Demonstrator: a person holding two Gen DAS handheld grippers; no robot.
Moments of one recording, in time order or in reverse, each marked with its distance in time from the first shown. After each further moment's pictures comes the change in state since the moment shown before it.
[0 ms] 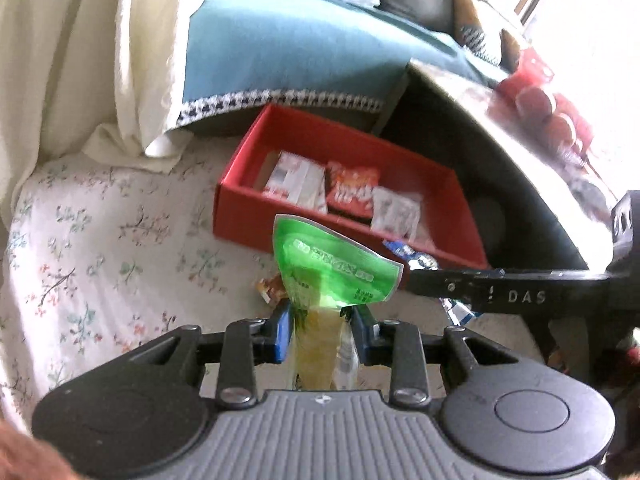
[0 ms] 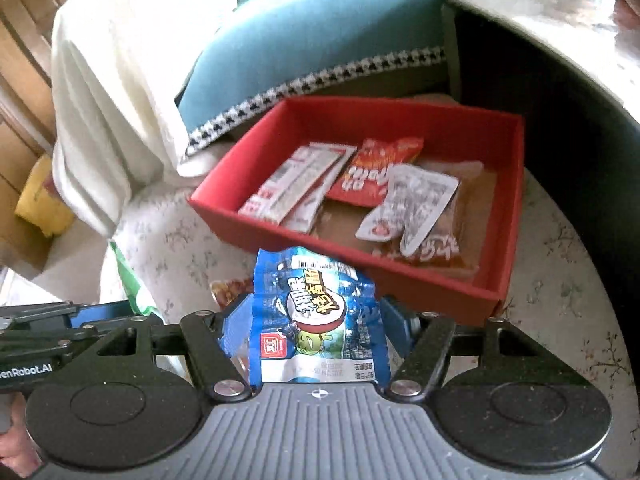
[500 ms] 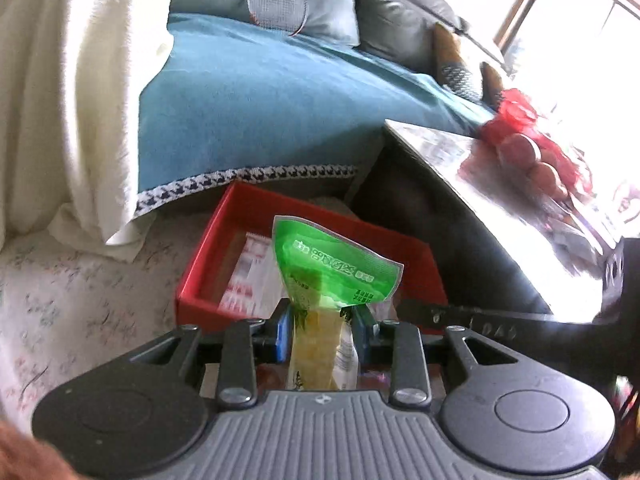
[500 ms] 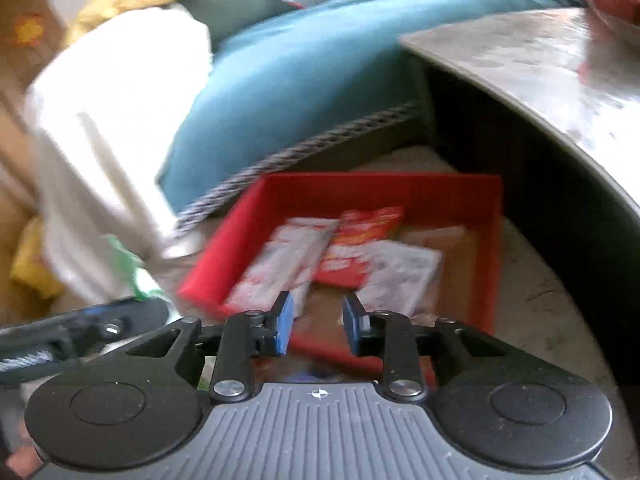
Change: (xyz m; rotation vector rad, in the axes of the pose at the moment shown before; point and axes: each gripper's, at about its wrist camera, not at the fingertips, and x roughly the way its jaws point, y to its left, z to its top) left arm 0.026 -0.017 0.069 0.011 -0.097 -0.041; right arm 0.001 -0.023 0.046 0.129 -0.121 -0.043
